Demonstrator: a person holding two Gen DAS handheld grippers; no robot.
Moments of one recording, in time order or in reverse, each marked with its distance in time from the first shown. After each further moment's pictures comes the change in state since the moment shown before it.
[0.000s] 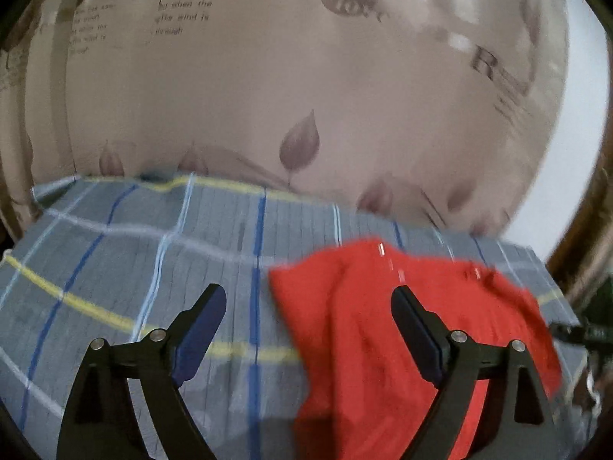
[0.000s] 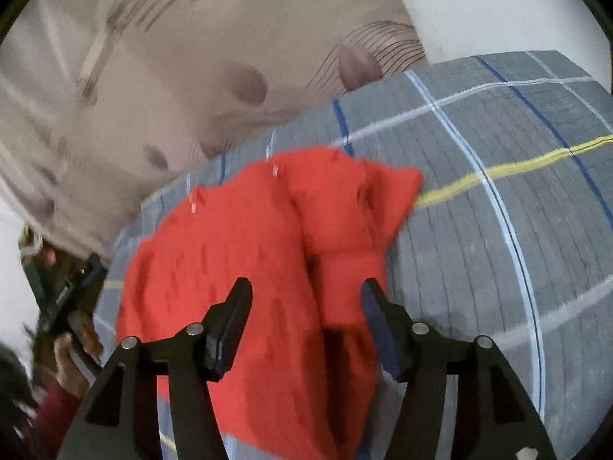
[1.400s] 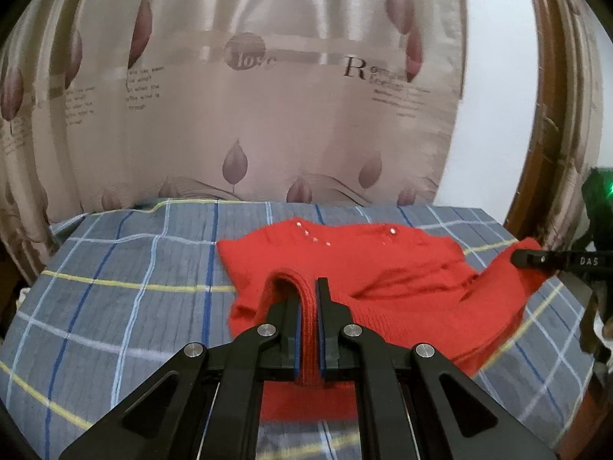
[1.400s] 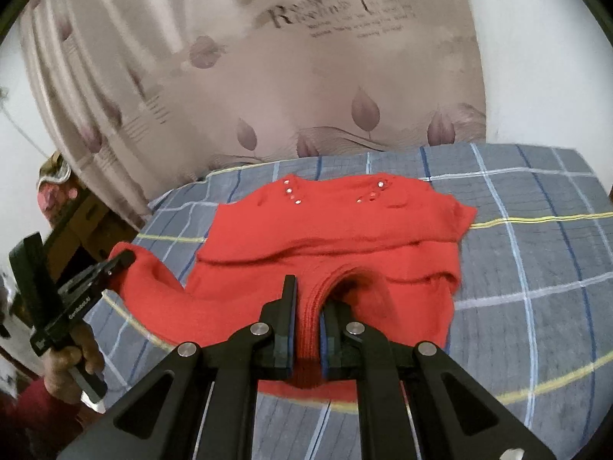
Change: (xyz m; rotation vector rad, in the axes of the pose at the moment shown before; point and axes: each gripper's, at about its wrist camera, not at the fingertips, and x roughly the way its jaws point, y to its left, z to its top) left arm -0.123 -0.096 -0.042 0.168 -0.070 -0.025; right arm -0.076 0.125 -0.037 -0.228 -0.073 0.007
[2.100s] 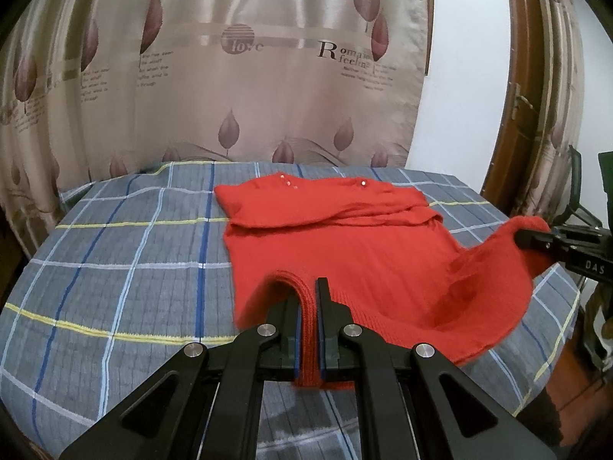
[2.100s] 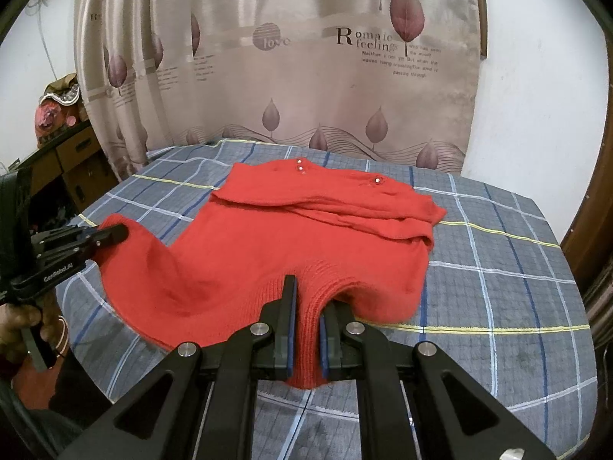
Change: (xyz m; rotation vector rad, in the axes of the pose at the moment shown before) left arm -0.092 -0.020 -0.084 0.032 0.046 -0.040; right arm -0.078 0.092 -0.114 -0.271 -0.077 -0.196
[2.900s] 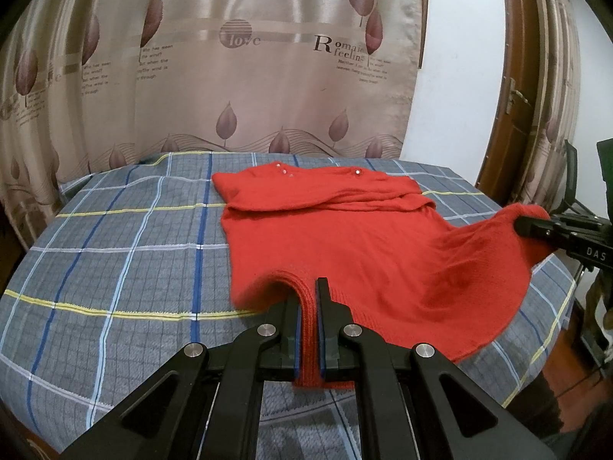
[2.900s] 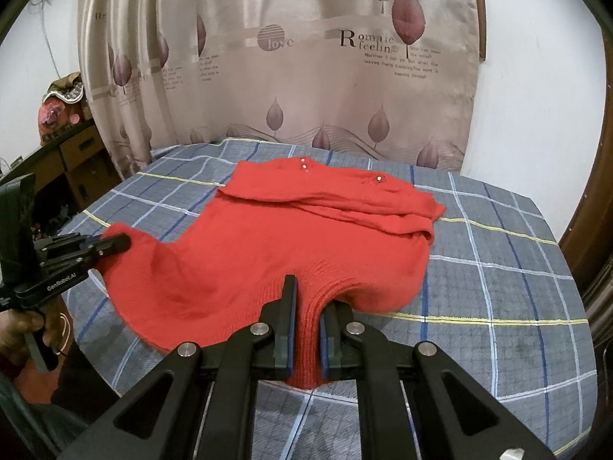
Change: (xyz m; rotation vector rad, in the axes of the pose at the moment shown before) left arm -0.016 -0.009 -0.023 0.001 0.011 -0.008; right arm -0.008 0.005 -0.008 -0.004 -0.005 -0.004
